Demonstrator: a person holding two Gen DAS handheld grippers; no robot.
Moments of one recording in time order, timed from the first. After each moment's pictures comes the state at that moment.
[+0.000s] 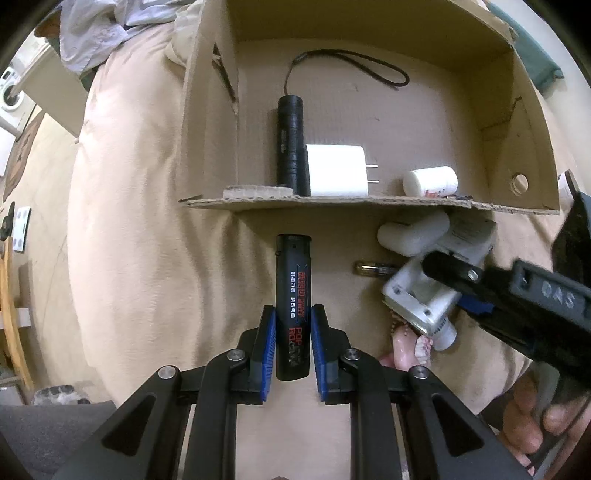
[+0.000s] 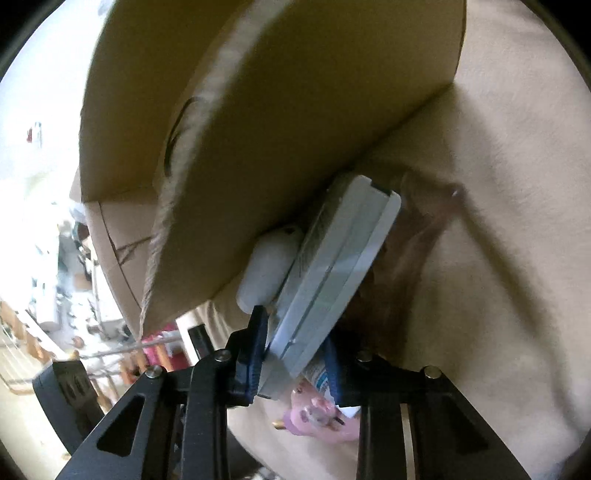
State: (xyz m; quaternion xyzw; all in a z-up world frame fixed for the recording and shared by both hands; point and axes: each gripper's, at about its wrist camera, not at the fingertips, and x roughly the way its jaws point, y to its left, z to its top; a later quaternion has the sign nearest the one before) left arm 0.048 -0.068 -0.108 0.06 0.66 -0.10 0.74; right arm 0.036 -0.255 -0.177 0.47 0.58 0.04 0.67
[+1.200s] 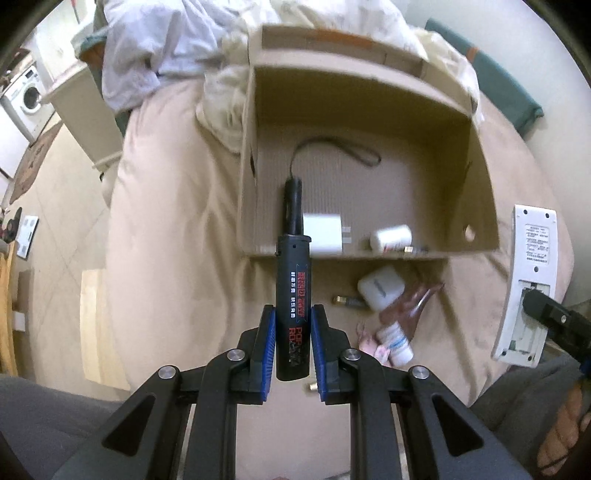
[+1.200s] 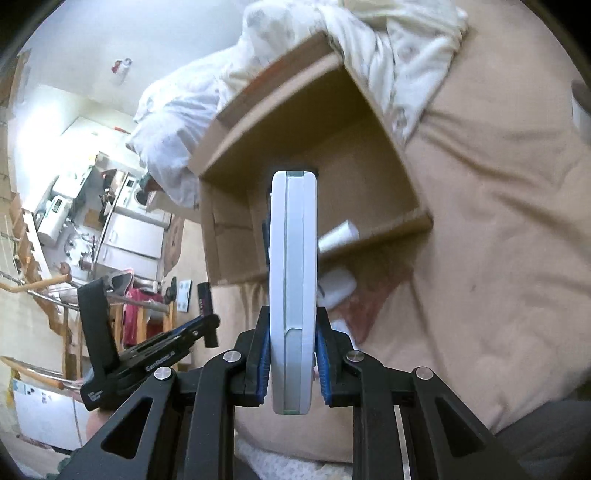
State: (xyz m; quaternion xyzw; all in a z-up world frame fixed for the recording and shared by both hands) left arm 0.028 -0.060 -0.028 0.02 0.58 -0.10 0.81; right arm -0.017 -0.310 -0.037 0.34 0.50 0.12 0.79
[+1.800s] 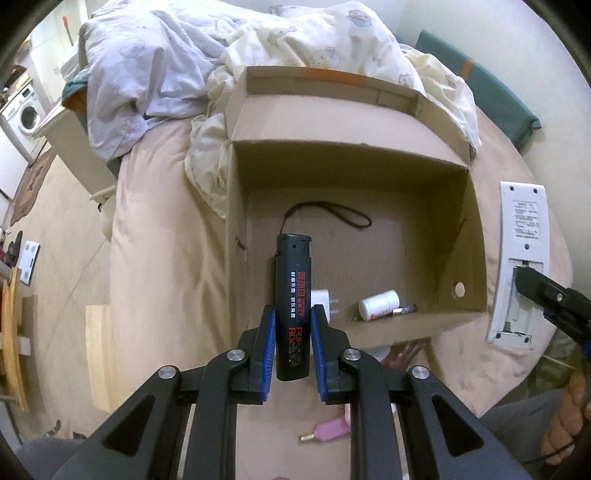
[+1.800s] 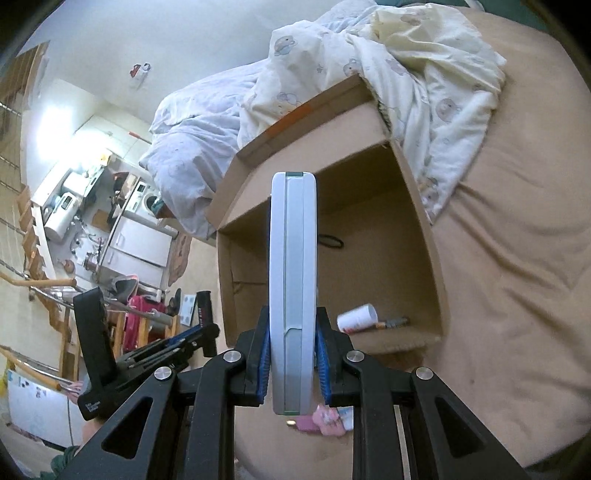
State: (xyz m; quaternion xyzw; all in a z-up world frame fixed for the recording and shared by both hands) left arm 0.088 -0.082 0.001 0.04 0.55 -0.11 0.82; right arm 0.056 -0.321 -0.005 0.32 0.47 0.14 0.81
